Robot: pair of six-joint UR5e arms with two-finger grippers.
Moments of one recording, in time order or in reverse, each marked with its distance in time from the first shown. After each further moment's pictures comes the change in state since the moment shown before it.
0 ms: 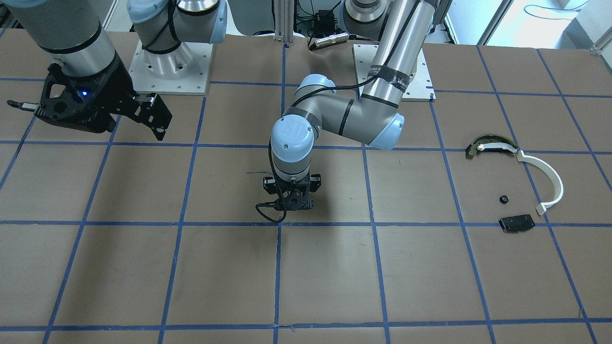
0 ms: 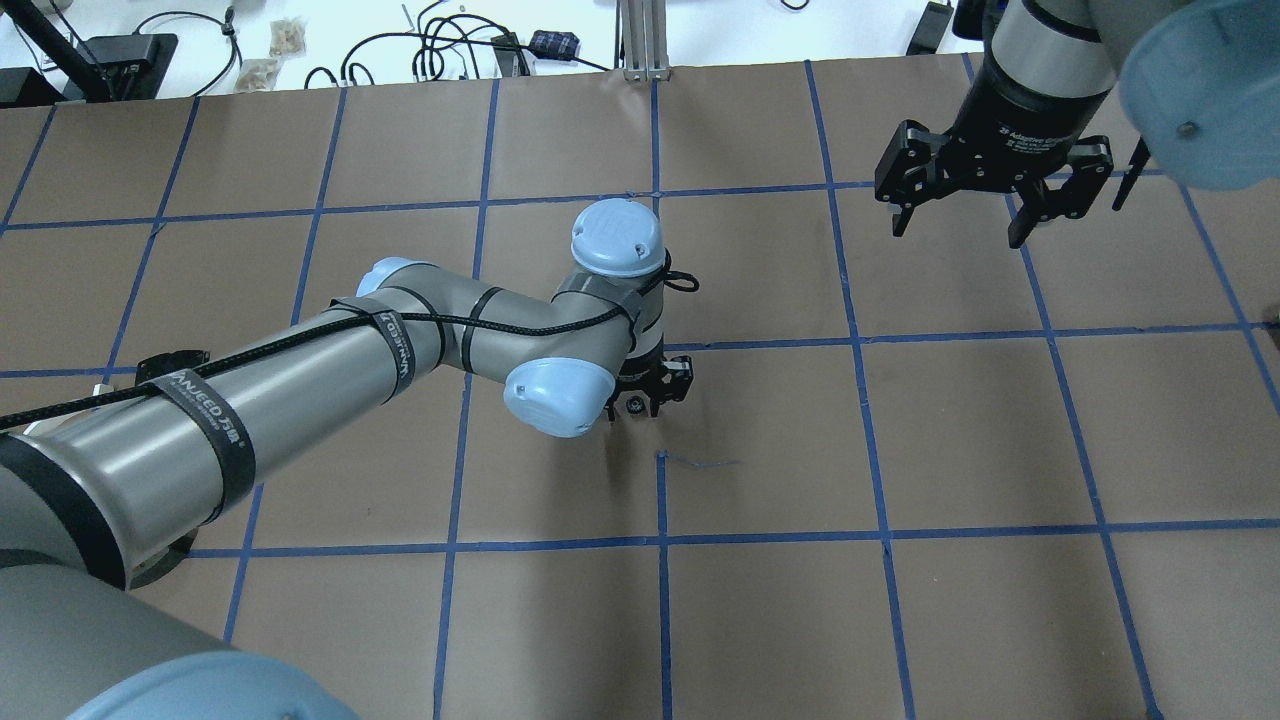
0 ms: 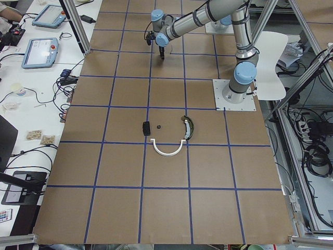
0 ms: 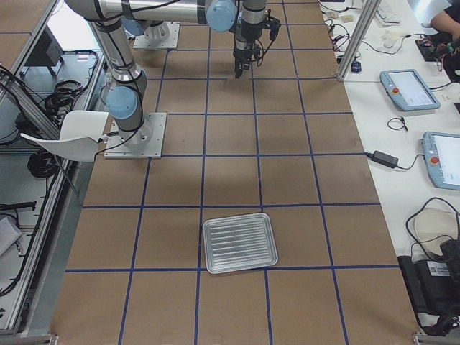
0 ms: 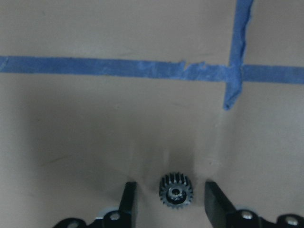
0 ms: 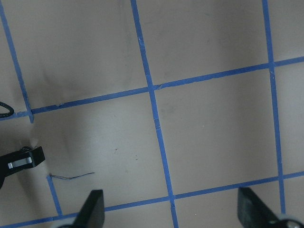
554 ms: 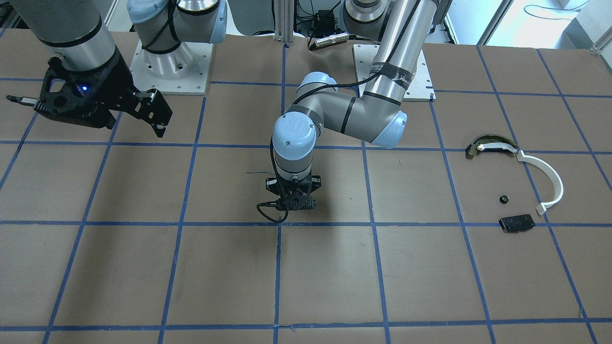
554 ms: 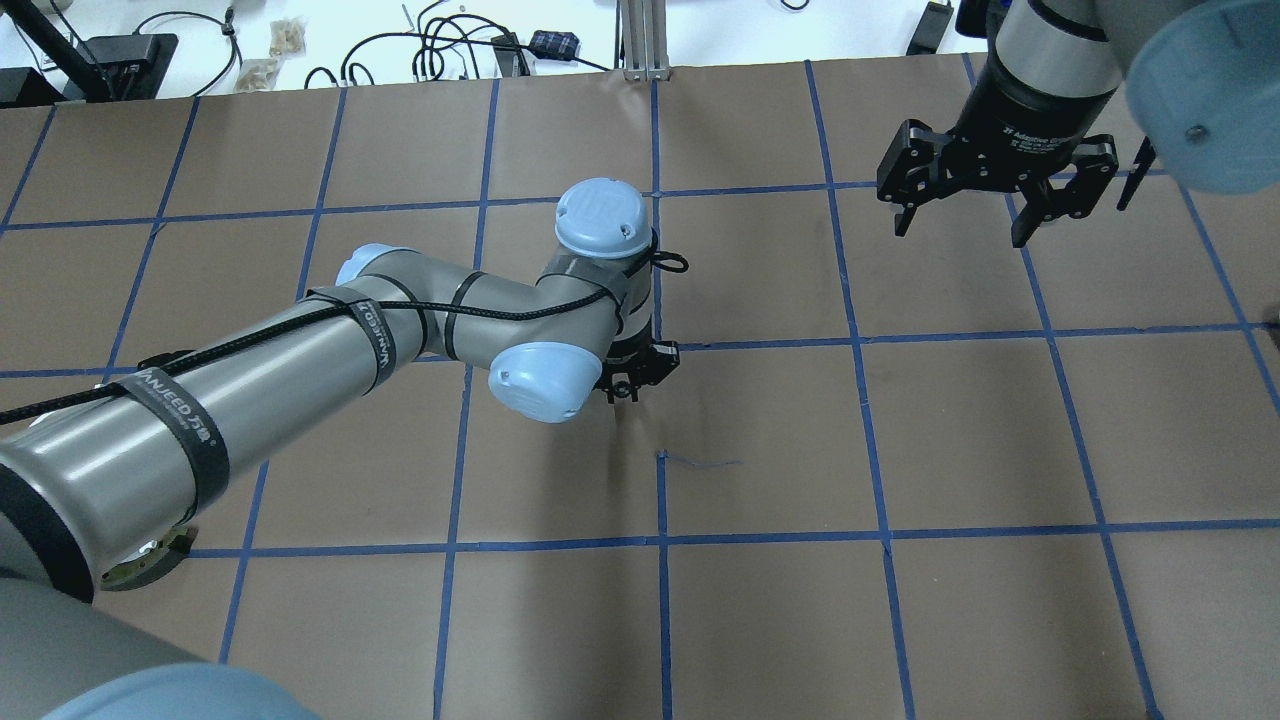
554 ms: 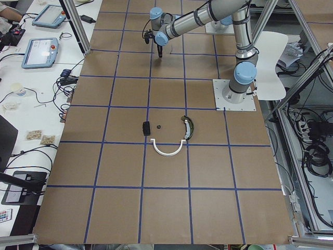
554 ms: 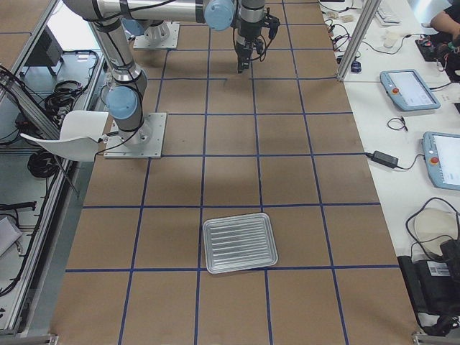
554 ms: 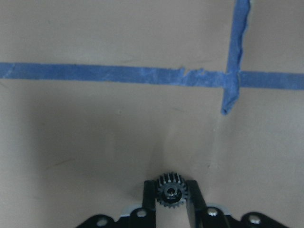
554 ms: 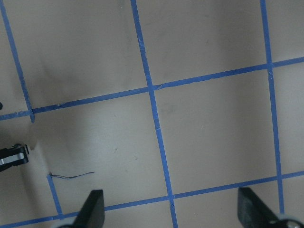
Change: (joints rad) left arm 0.058 0.047 0.016 -0.046 0.032 0.042; right arm 0.001 -0.009 0.002 0.000 -0.003 -0.001
